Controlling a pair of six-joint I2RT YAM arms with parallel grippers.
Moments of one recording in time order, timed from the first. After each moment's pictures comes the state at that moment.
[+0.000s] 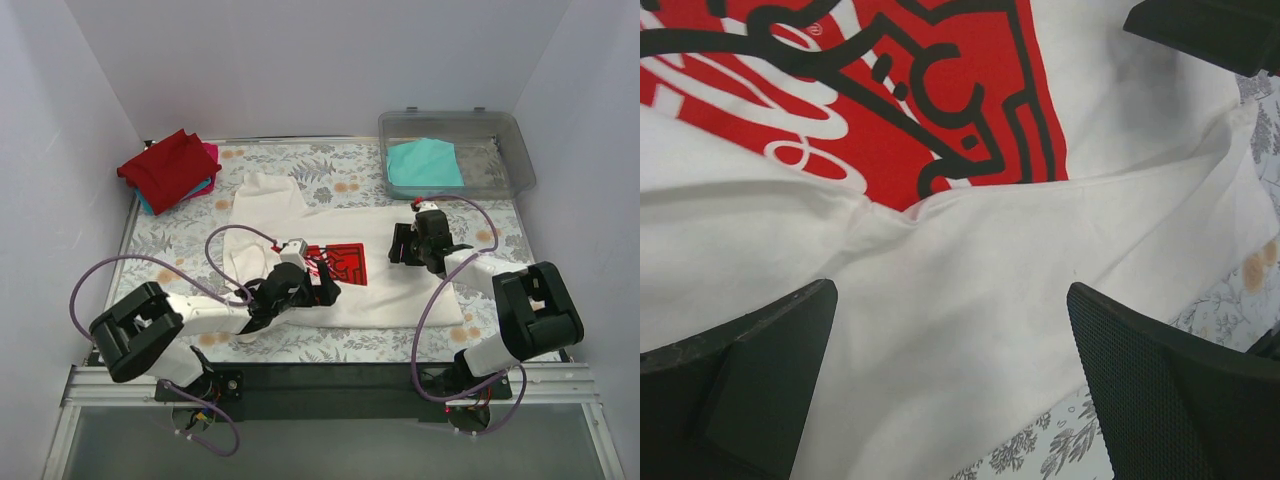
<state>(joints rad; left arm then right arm) -0.92 1.45 0.47 0.44 -0.17 -0.79 0.32 1.49 0.64 0.05 -0.02 0.34</state>
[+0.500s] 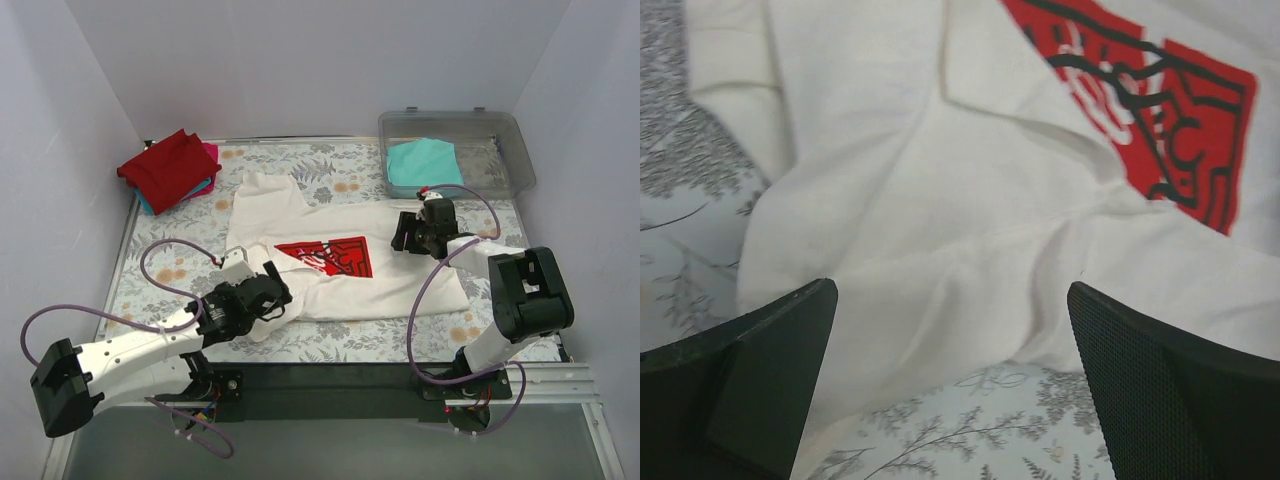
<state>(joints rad) -0.98 0.91 0.51 -0.41 -0.61 -1.13 0.25 1.59 0.74 0.05 -0.09 0.31</state>
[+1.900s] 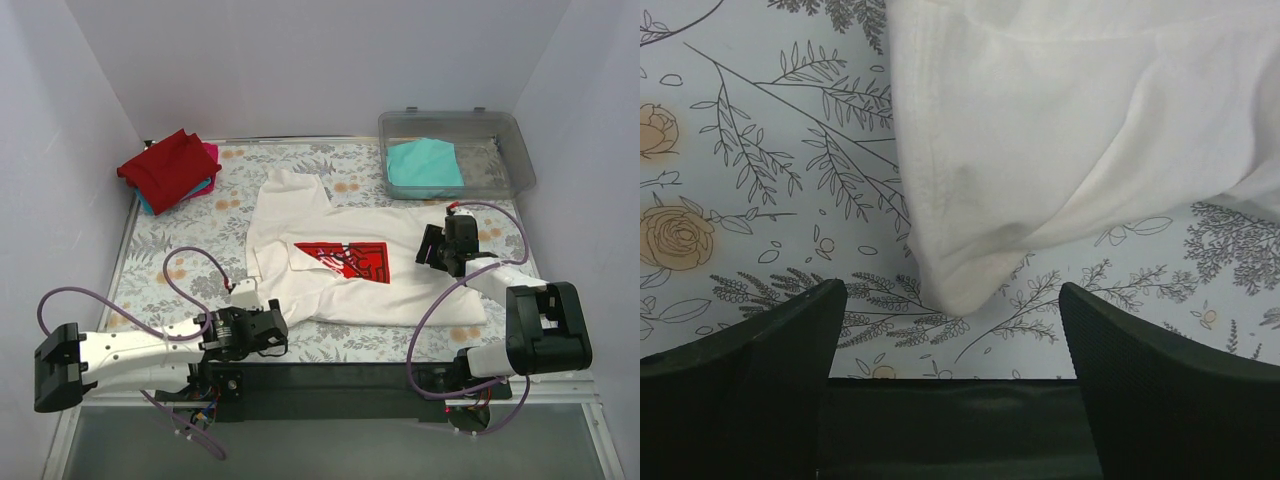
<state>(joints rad) -1.24 0.92 0.49 -0.79 -0.55 -1.34 0.13 1.38 0.57 -0.01 0.03 0.35</state>
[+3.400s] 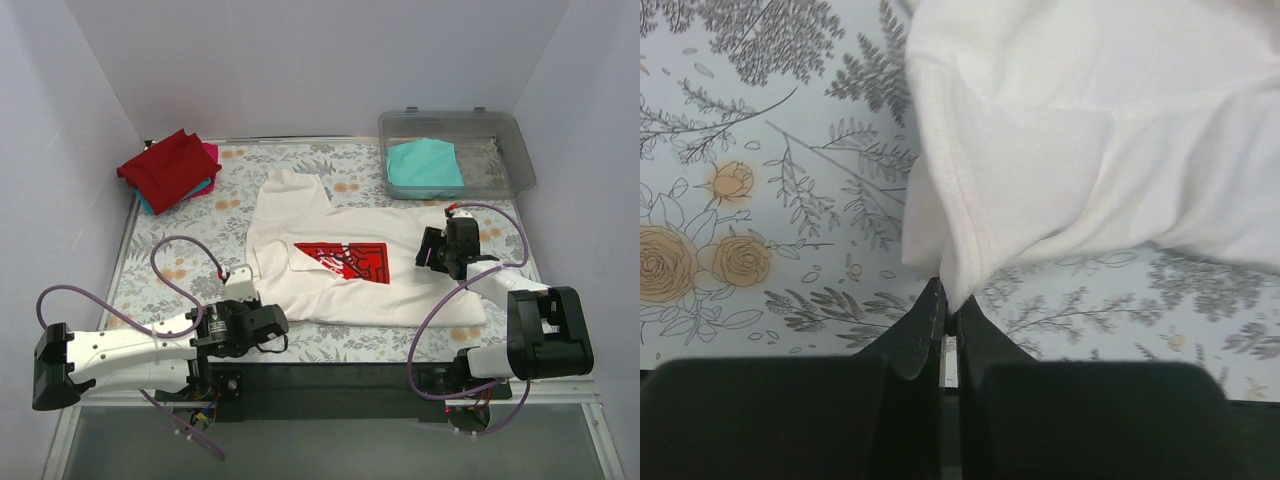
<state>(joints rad) -1.27 0.90 0.57 -0.93 -0.69 -1.36 0.12 1.36 0.55 0.00 -0.01 0.31</state>
